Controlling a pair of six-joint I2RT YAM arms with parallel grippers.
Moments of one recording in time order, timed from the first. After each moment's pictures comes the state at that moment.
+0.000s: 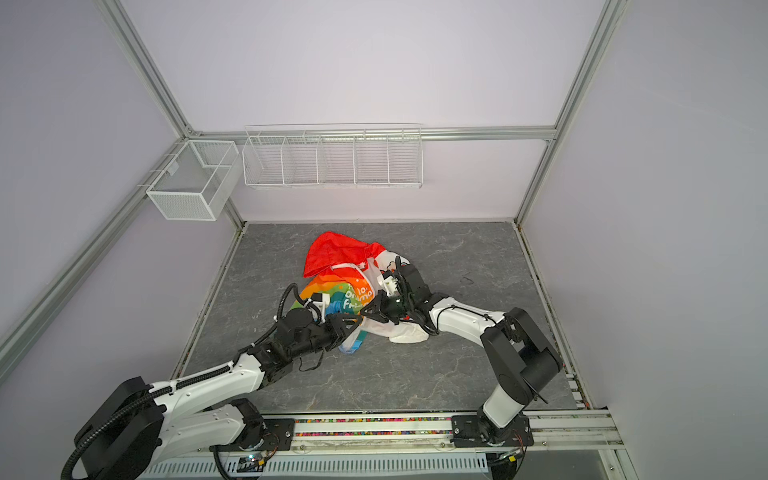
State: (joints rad) left arm -0.78 1.14 0.40 0.38 0.24 -1.25; right arm 0.66 1.64 0.91 0.05 -0.70 1.01
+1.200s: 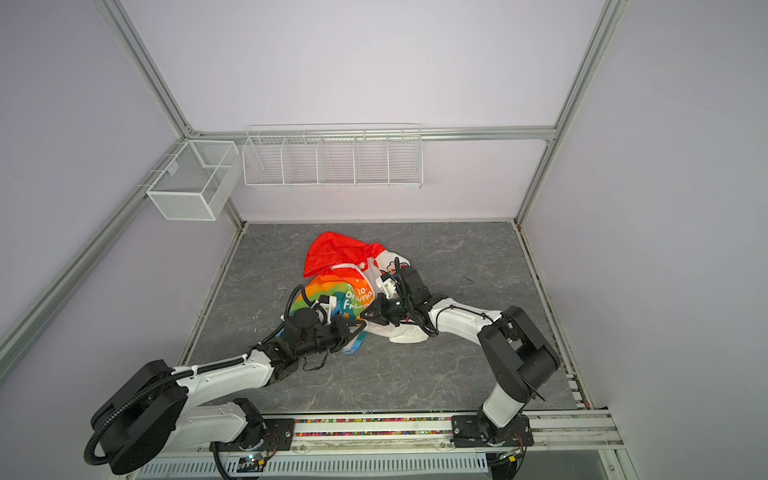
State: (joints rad) left arm -0.78 1.26 0.39 0.48 0.30 -1.25; right arm 0.66 1.65 0.90 0.06 -0.72 0.95
